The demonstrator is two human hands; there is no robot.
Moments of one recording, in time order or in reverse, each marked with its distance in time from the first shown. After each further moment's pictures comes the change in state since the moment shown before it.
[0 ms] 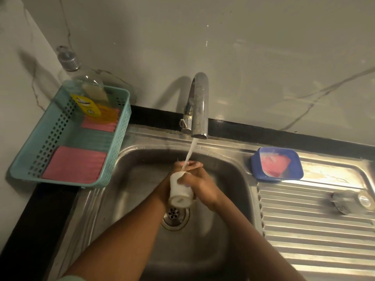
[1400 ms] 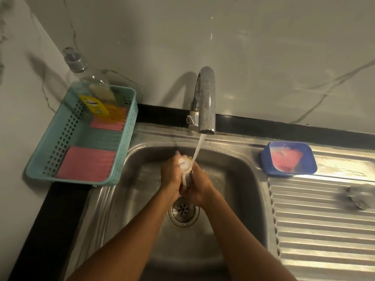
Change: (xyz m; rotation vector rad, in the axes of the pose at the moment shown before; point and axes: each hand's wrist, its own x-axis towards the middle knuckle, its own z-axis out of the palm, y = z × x) left_hand 0.012 -0.003 -0.013 0.021 0.459 0.240; right_hand 0.042 0.041 0.030 0.735 0.141 0.384
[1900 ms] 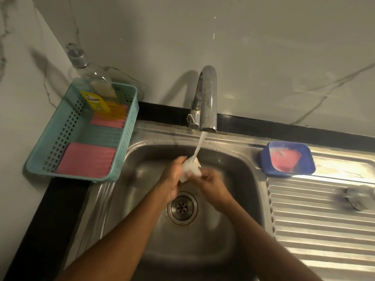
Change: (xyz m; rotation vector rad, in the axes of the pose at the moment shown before) left_hand -0.001 0.009 -0.005 -0.096 -0.339 -0.257; right_hand -0.025 -0.009 -0.037 -0.656 -0.113 -0.574
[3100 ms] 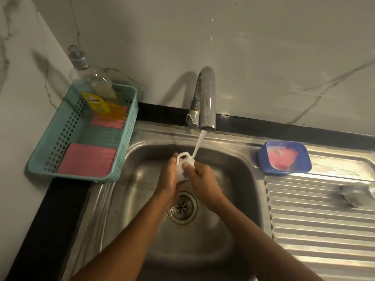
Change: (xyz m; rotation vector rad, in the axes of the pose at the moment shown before) left_hand -0.018 -0.011 -0.011 -0.122 0.036 0.125; right_hand -0.012 -0.036 0.032 -0.347 0.129 0.035
